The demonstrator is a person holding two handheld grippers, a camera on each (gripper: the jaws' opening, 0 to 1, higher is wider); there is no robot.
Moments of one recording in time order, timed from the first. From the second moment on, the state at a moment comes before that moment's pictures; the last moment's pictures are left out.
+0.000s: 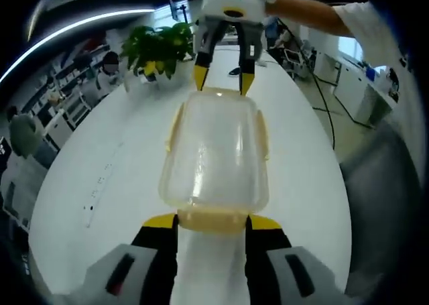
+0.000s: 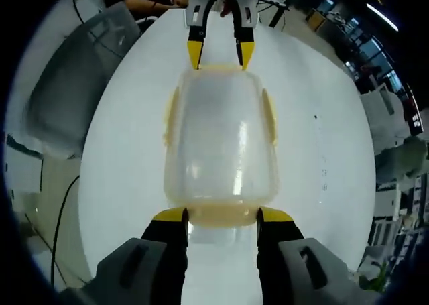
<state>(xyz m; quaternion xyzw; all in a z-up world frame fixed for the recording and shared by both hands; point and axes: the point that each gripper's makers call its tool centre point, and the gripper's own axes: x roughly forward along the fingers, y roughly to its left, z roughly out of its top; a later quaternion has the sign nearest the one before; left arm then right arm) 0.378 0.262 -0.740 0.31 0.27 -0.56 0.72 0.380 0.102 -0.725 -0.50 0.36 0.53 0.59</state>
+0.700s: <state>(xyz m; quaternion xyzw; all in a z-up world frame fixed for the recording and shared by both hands) 0.398 0.175 -0.769 0.34 0.28 -0.57 0.69 0.391 0.016 -0.764 -0.49 0.40 0.51 0.58</state>
